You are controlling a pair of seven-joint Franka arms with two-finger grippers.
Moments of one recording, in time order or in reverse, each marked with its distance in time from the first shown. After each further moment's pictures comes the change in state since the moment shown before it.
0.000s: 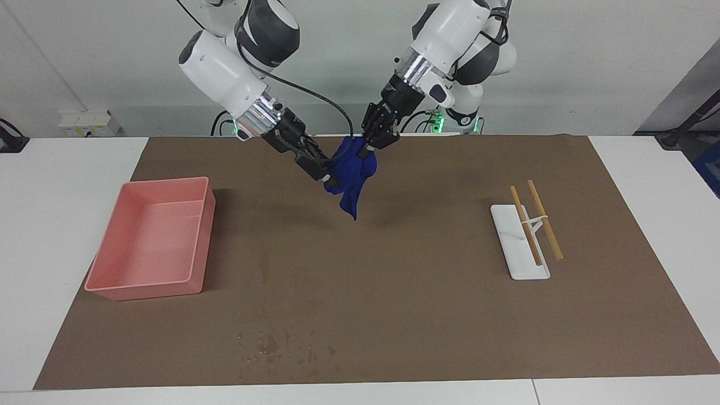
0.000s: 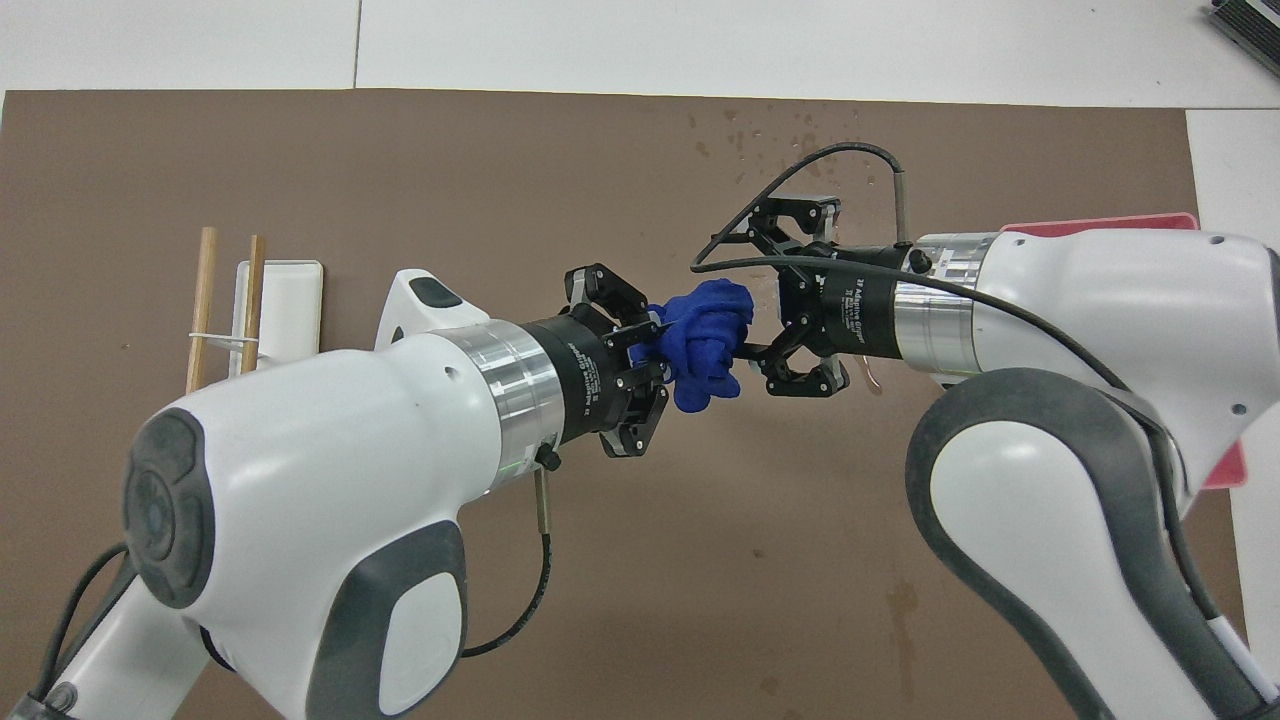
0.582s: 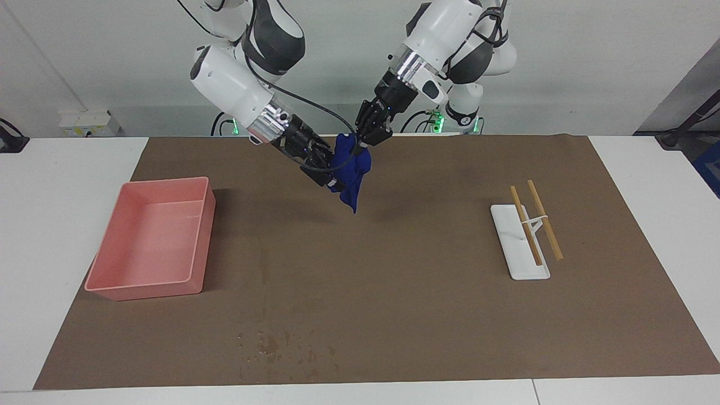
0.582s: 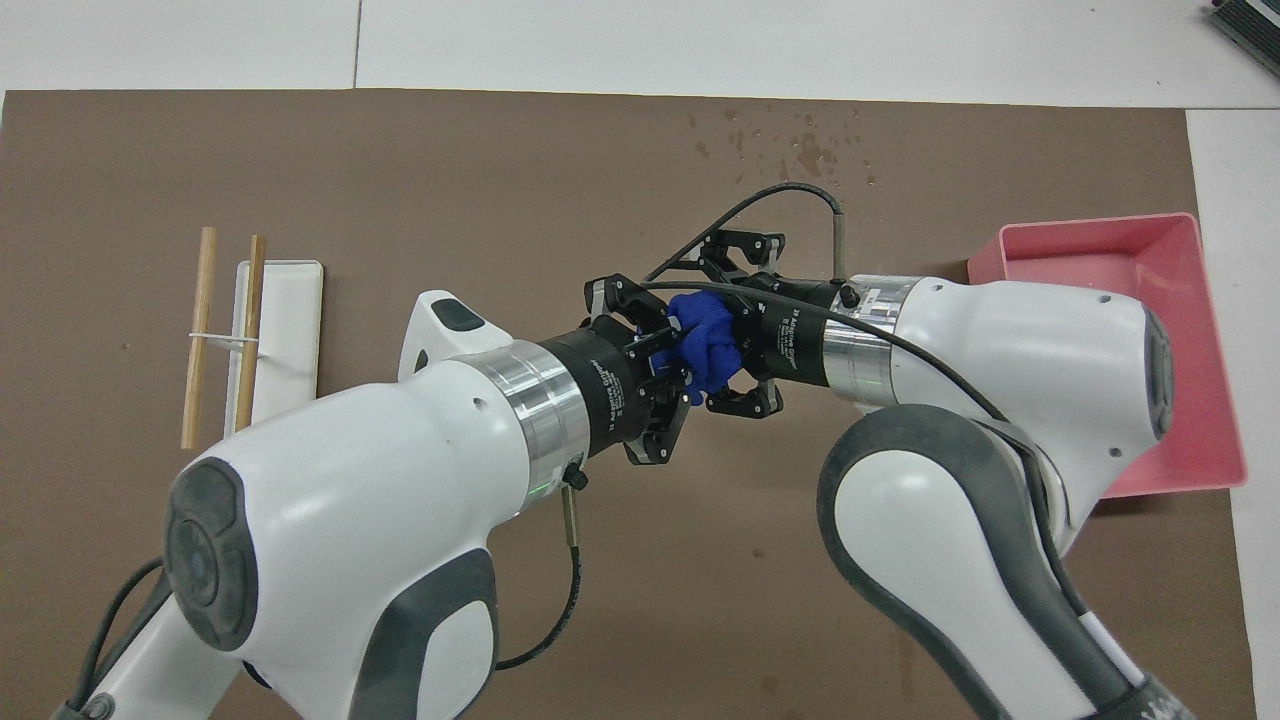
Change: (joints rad) left arm -0.002 -0.007 -0.030 -0.032 0.000 0.086 -0.030; right arm 0.088 0.016 -0.002 -0.075 0.069 0.151 0.019
